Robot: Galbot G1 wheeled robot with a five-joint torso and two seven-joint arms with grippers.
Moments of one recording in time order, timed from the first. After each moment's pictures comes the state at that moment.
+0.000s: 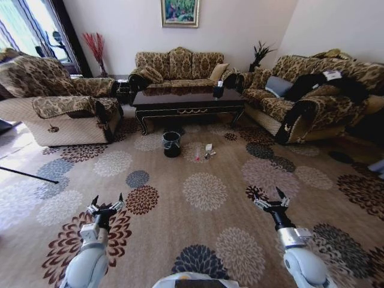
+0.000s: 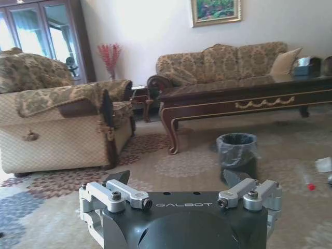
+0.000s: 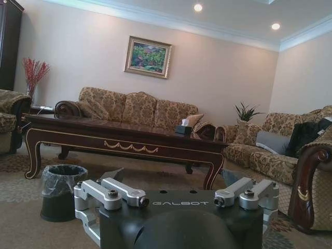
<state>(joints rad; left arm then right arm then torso) 1.68 -1.21 -0.65 -2.17 -0.29 0.13 -0.25 -1.65 1.17 0.78 1.94 0.32 0.24 -0.04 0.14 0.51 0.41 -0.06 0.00</state>
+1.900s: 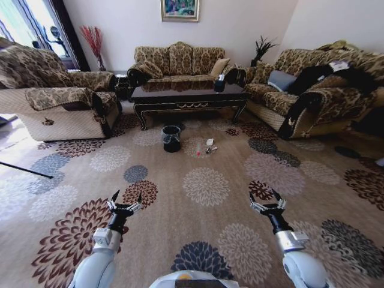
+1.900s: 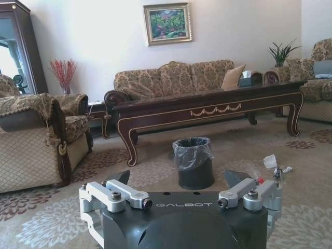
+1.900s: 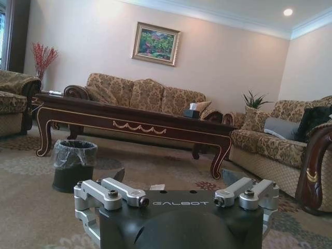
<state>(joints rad) 1.71 -1.18 -0.57 -2.19 -0.22 0.01 -0.16 -1.69 1.19 0.77 1.94 0.29 0.25 -0.06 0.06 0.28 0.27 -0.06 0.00</state>
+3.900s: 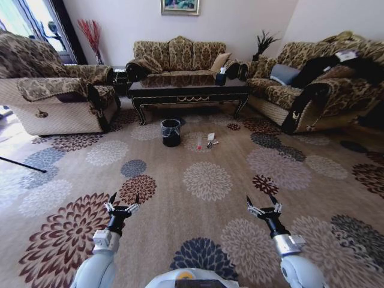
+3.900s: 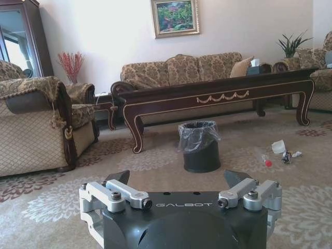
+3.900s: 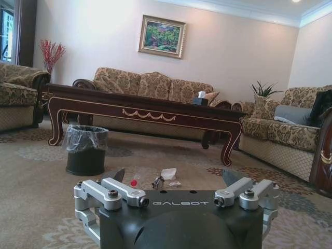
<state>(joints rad) 1.72 -1.21 -0.58 -2.15 -0.20 -0.01 -0.17 -1.71 1.21 0.76 1.94 0.30 0.26 -0.09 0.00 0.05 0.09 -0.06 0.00</state>
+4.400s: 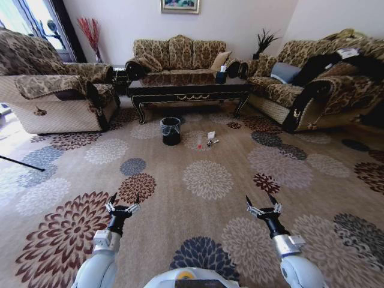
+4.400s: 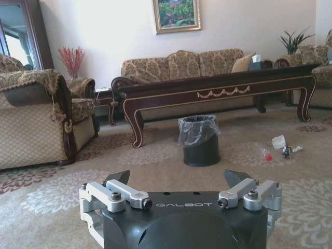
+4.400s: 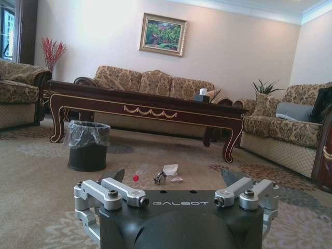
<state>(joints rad) 1.72 -1.22 -0.57 -2.15 -0.20 -0.01 -0.17 -1.71 1.21 0.76 1.95 0.29 0.26 -0.09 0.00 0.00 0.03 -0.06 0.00</state>
